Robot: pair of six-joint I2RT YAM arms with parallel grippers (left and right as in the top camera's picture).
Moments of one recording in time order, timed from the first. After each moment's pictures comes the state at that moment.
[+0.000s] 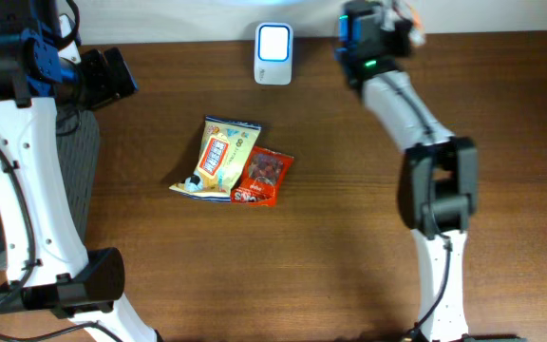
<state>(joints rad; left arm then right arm) 0.09 1.92 2.52 -1.69 0.03 -0.32 0.14 2.40 2.06 -0.30 1.00 -0.25</state>
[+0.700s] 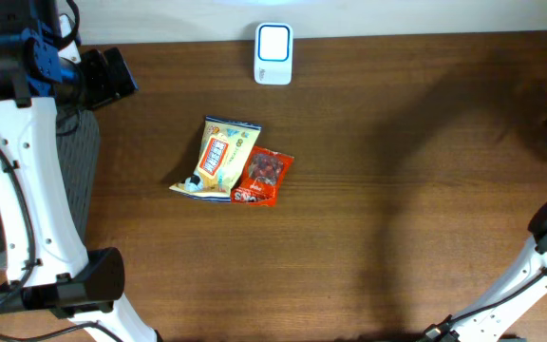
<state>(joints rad) 0.09 1.92 2.52 -1.69 0.03 -0.32 -0.72 2.39 2.06 -0.82 -0.03 0.39</state>
